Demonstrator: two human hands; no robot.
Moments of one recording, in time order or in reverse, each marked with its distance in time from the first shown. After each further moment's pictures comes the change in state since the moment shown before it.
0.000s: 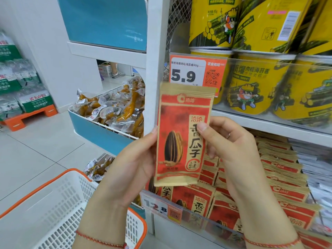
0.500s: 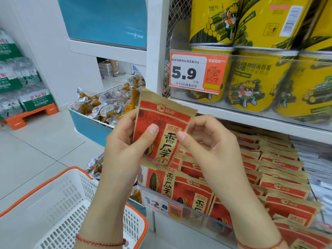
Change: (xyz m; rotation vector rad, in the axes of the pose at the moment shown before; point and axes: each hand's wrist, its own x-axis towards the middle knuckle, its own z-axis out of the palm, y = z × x) left_hand -0.016 0.000 -0.007 0.296 0.252 0.463; right_hand -0.009 0.006 0.017 -0.257 -0.128 -0.167
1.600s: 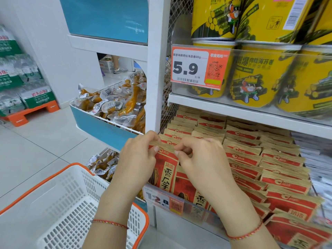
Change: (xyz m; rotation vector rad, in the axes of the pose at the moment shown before) left_hand 0.007 -0.040 -0.008 1.040 -0.128 -0.094; right_hand -0.001 0.021 0.014 -0.818 -0.120 0.047
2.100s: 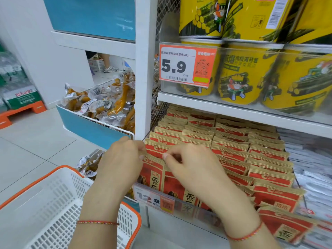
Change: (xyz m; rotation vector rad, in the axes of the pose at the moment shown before) left_hand 0.002 0.000 -0.007 0.351 -0.138 -0.086; right_hand -0.006 -0.001 -0.014 -0.049 -0.262 0.018
